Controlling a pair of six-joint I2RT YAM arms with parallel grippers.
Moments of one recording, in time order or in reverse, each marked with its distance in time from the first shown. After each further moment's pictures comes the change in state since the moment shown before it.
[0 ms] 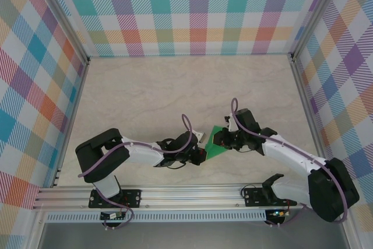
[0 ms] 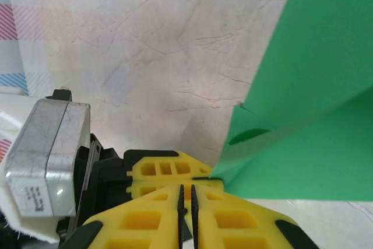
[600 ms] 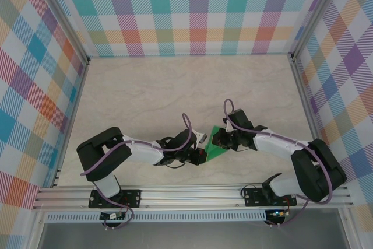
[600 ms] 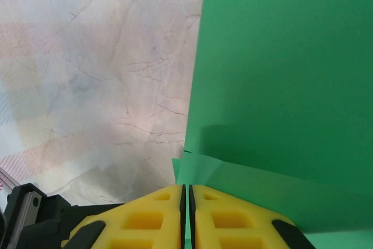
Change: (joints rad) left arm 0.029 0.020 0.000 0.011 0.111 0.027; right arm -0.003 0.175 0.002 0.080 0.083 0.020
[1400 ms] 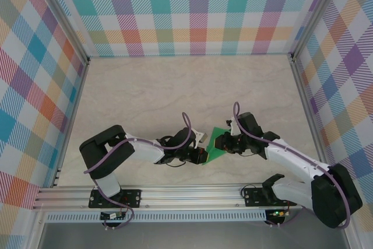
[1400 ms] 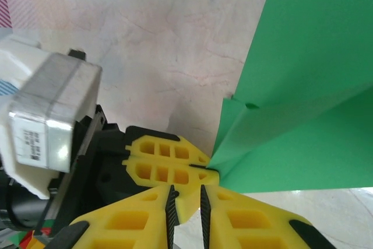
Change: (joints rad) left arm 0.028 0.030 0.000 0.047 0.088 -0.024; right arm -0.005 -0.242 -0.055 -0.122 -0.103 -0.052
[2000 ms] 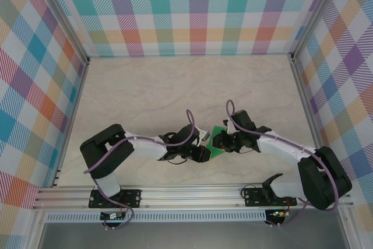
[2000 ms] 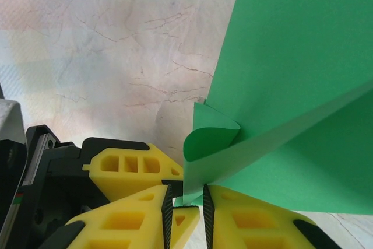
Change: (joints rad) left arm 0.000 0.006 0.090 -0.140 -0.027 0.085; right arm 0.000 0.161 0.050 0.022 0.033 0.000
